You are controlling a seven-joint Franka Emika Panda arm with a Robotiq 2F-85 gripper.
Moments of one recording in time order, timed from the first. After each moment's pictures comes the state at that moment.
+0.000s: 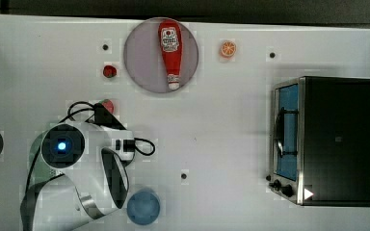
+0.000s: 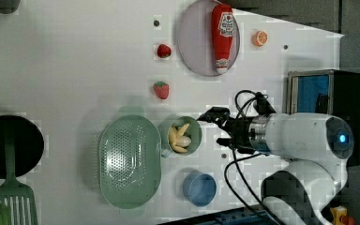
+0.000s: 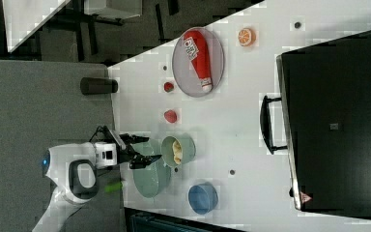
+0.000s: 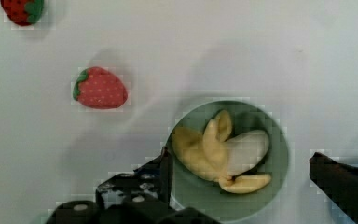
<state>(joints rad) 0.07 0.05 0.36 -2.35 0.02 0.80 0.43</state>
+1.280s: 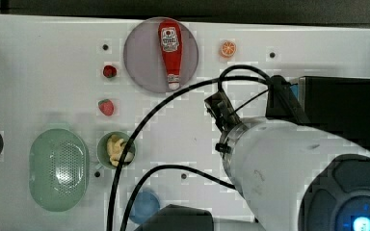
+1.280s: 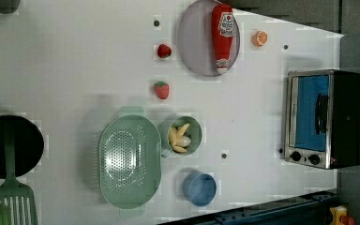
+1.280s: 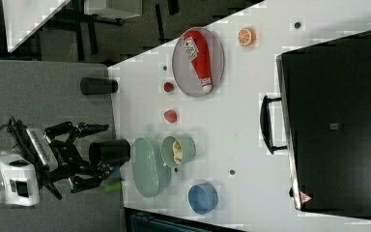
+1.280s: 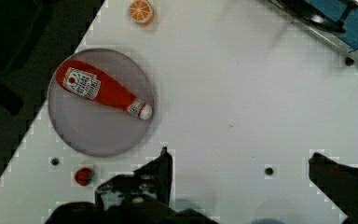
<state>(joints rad) 0.02 -0.31 -0.14 -1.95 0.00 0.19 0.09</state>
